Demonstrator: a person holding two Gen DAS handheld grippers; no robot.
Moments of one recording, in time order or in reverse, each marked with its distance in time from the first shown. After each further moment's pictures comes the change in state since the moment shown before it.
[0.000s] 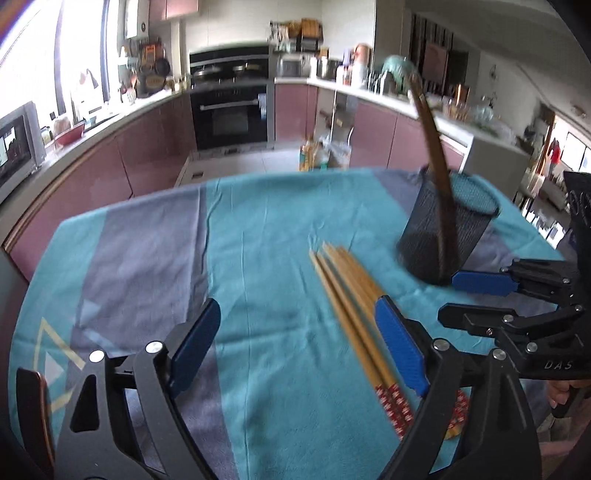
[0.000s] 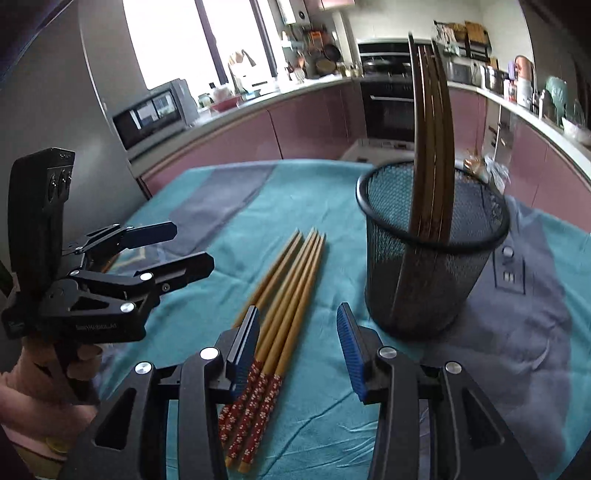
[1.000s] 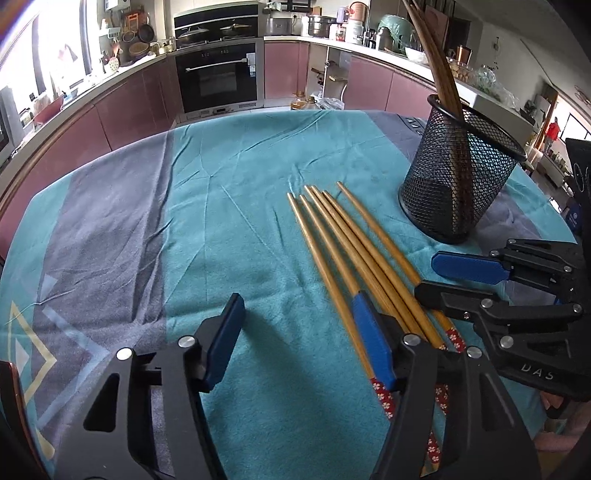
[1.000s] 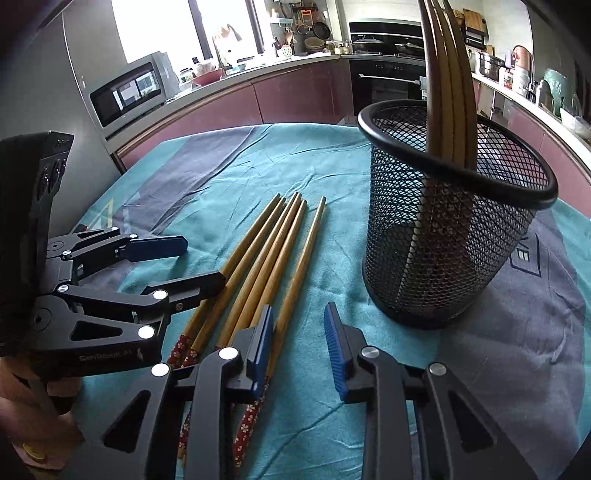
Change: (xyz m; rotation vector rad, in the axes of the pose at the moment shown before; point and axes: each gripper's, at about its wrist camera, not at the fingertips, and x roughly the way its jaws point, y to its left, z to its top) left arm 0.053 -0.020 -0.012 0.014 0.161 -0.033; right arm 0.038 0.001 -0.008 -0.002 0.087 -0.068
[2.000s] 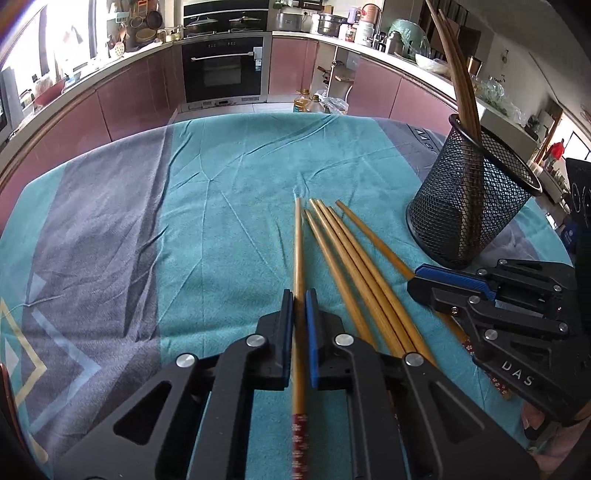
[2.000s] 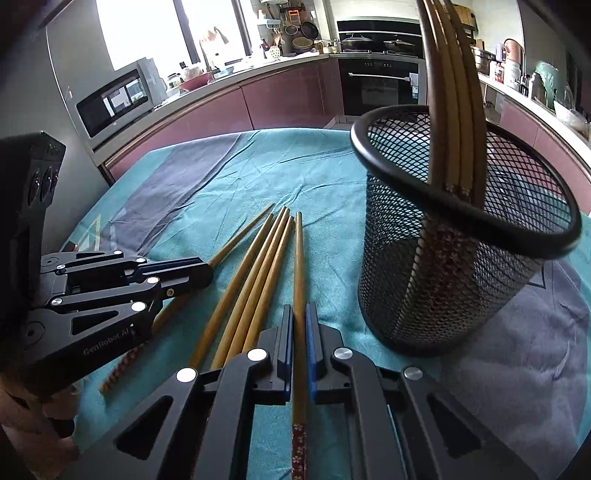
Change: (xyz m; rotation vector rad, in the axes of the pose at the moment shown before) left arm 0.015 0.011 0.017 -0.070 0.012 -0.033; right arm 0.009 -0.007 0.014 0.040 -0.010 -0.017
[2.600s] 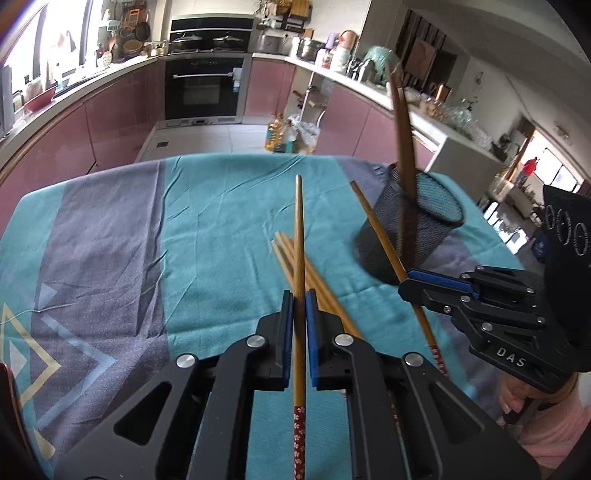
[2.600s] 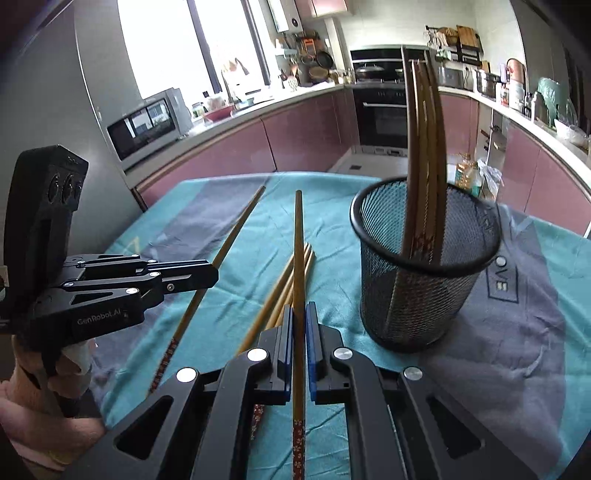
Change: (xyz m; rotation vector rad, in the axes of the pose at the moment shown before) left arm -0.066 -0.003 -0.001 -0.001 -0.101 -0.142; right arm -0.061 0.003 -0.002 -0.023 -0.129 0.073
